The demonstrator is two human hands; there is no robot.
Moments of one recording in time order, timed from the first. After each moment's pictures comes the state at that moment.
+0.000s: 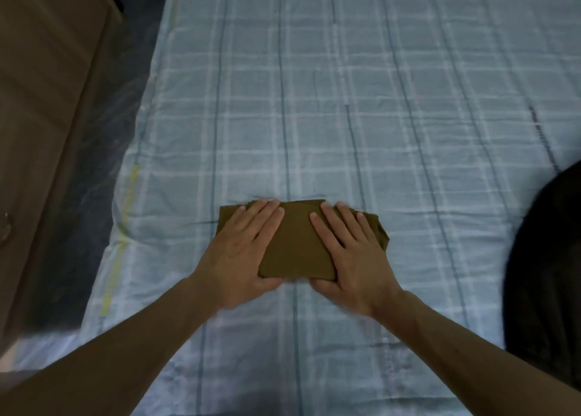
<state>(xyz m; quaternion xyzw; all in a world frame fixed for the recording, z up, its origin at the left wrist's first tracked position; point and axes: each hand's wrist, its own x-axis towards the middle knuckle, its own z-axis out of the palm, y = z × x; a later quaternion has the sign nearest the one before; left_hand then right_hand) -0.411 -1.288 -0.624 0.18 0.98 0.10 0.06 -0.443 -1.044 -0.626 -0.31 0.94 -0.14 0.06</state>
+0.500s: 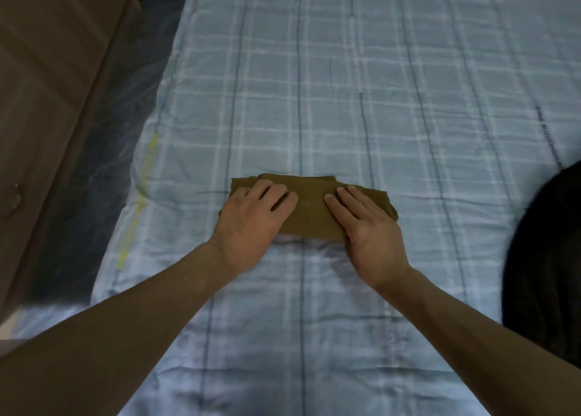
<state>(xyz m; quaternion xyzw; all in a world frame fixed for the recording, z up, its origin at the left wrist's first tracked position) -0.405 -1.278 -0.604 0.19 0.97 0.05 -0.11 -0.438 -1.050 -0.616 -0.31 0.94 -0.14 -0.09</state>
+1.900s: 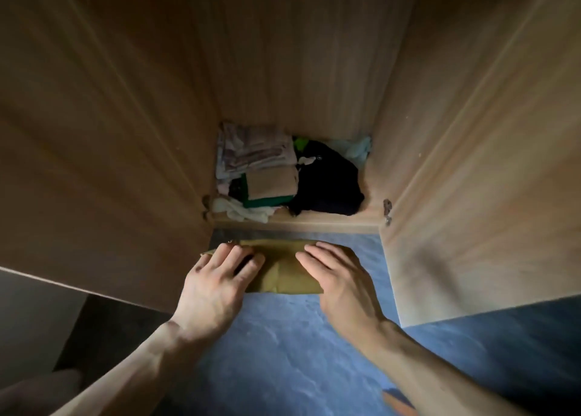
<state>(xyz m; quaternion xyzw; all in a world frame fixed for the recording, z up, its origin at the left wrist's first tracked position) 0.410 -1.446 -0.499 -0.60 0.79 -0.08 -0.10 0.184 -1.508 -0.528 -0.87 0.43 -0.23 0.09</state>
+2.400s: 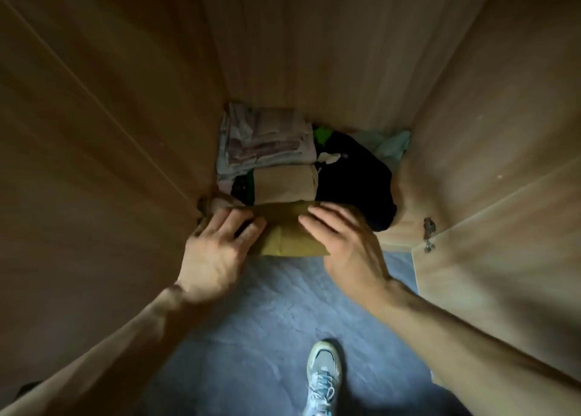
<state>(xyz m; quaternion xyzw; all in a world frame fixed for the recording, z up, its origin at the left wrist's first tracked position) 0.489 -1.632 -0.593 -0.64 0.76 -0.10 -0.12 0.268 -1.719 -0.611 -0.90 0.36 -0.23 0.10</state>
